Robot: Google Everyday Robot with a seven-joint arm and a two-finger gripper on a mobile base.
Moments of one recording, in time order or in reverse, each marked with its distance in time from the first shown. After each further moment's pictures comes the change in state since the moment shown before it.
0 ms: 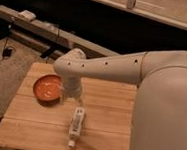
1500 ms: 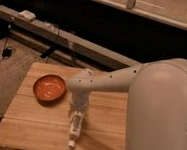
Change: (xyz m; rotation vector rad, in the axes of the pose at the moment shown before) arm 0.015 -0.034 0.088 -0.020 0.075 0.120
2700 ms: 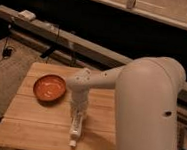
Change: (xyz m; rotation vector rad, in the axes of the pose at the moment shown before) arm -0.017 0.000 0.010 0.041 0.040 -0.039
